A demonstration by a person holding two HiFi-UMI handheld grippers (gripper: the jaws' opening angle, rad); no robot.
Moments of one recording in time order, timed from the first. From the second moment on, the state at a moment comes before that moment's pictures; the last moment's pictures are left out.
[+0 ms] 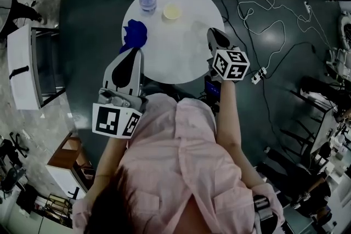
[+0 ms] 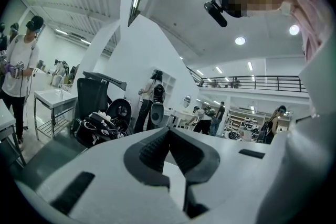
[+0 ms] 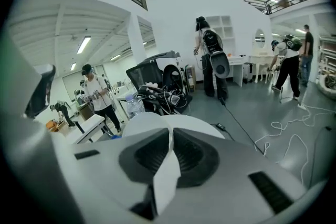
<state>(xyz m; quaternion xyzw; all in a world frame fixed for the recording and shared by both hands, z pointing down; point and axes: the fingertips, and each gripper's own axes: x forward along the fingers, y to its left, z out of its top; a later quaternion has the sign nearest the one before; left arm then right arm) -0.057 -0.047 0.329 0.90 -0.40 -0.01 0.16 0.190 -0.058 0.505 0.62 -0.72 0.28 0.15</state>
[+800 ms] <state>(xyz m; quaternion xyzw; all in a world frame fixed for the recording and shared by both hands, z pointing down) -0.055 -0.036 0.319 0.91 -0.39 -0.02 0.15 0.220 -0.045 0.485 0.65 -0.69 0.27 0.14</state>
